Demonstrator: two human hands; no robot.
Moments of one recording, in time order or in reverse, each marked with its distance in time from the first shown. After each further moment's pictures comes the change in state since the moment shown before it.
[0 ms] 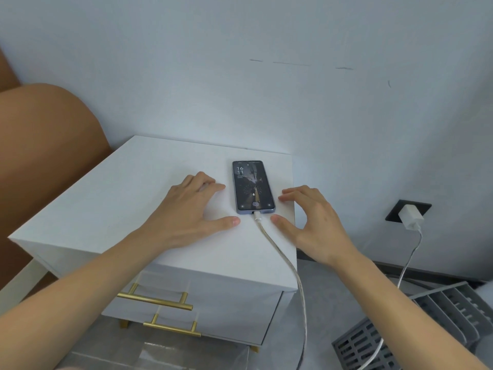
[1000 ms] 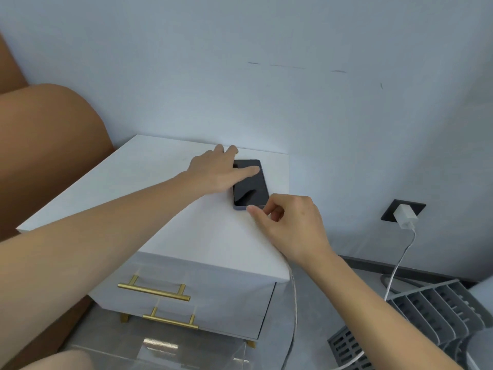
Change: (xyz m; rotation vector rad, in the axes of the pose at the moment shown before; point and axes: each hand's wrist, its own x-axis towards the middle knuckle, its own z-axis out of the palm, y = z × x) left_hand 0.096 0.036 -0.010 0.083 -0.080 -0.252; right_hand -0.003 -0.050 0.007 0.005 0.119 0.095
